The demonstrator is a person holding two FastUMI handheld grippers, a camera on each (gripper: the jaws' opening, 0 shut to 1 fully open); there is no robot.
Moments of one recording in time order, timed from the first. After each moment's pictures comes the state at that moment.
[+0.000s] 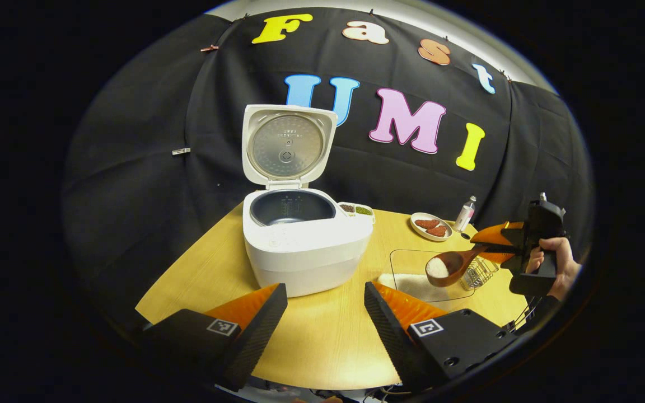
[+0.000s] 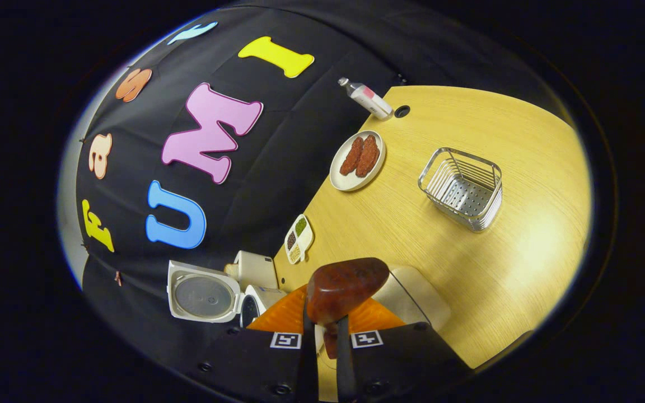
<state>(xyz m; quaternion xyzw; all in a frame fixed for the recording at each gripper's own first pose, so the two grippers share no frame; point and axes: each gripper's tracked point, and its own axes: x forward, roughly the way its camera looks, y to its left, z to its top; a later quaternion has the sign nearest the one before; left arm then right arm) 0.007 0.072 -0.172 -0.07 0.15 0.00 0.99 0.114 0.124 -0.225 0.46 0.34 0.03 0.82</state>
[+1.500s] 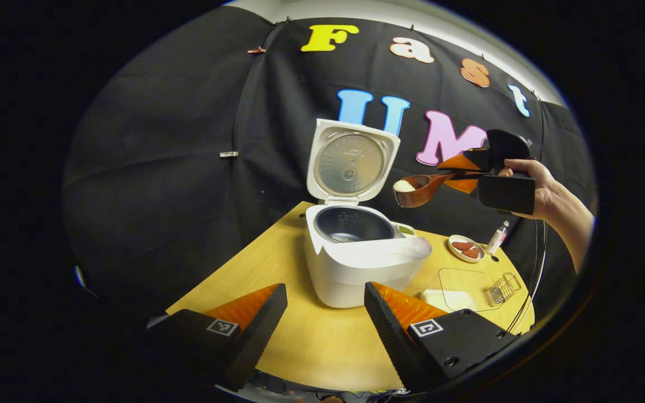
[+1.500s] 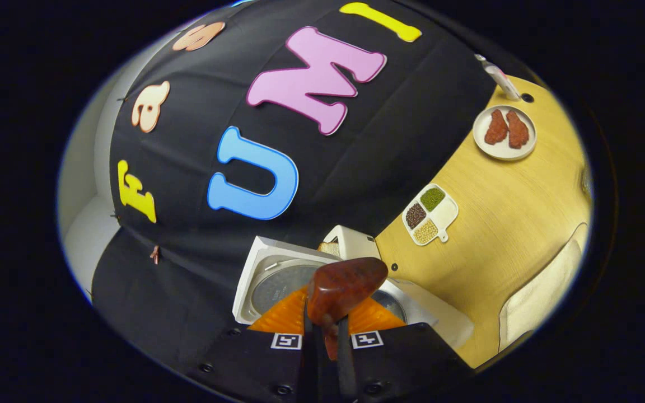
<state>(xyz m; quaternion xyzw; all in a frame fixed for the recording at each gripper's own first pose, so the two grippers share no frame) -0.020 0.191 -0.168 -0.12 0.12 0.10 0.98 0.203 0.410 -0.111 0.43 0.31 0.20 0.83</state>
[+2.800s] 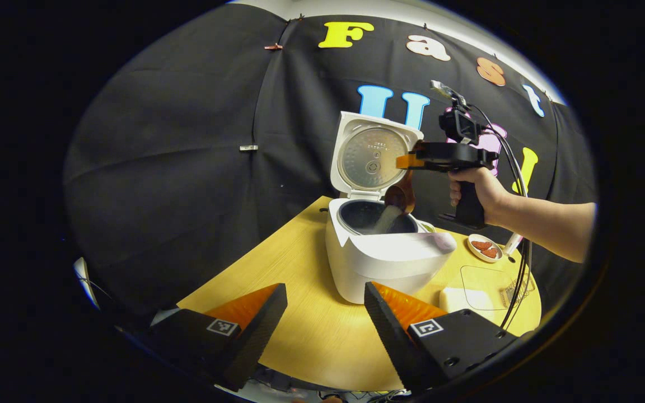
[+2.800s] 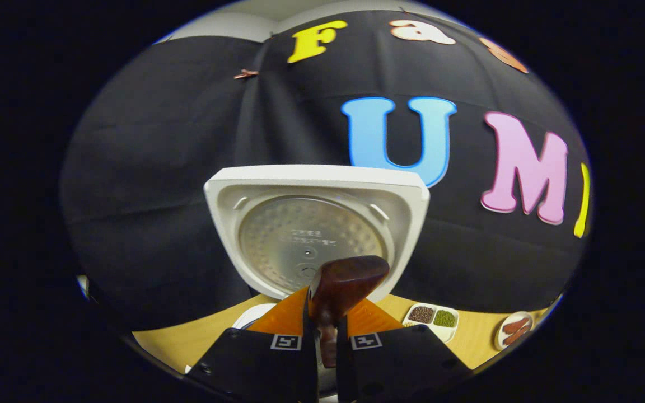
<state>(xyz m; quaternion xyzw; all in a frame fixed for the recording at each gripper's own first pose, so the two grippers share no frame) -0.022 0.207 -0.184 -0.11 0.13 0.13 0.98 0.186 0.565 -0.153 -0.09 0.11 0.41 0.90</state>
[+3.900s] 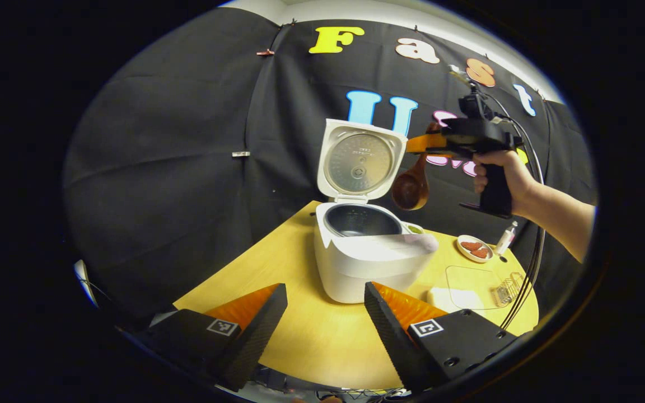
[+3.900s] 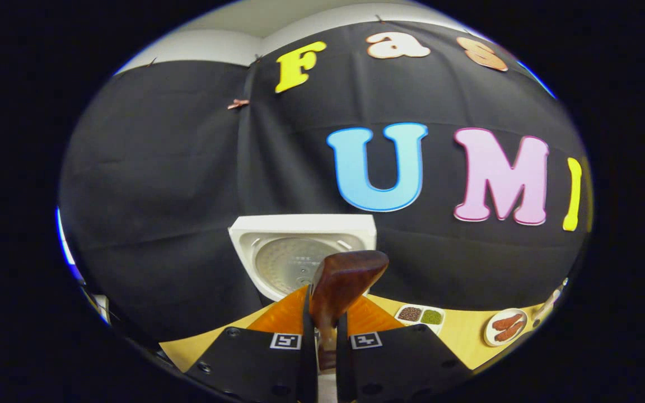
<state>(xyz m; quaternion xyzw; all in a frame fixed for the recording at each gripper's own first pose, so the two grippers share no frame) -0.030 0.166 -0.169 -0.10 0.12 0.11 0.98 0.173 0.460 -0.058 0.01 0.10 0.38 0.92</state>
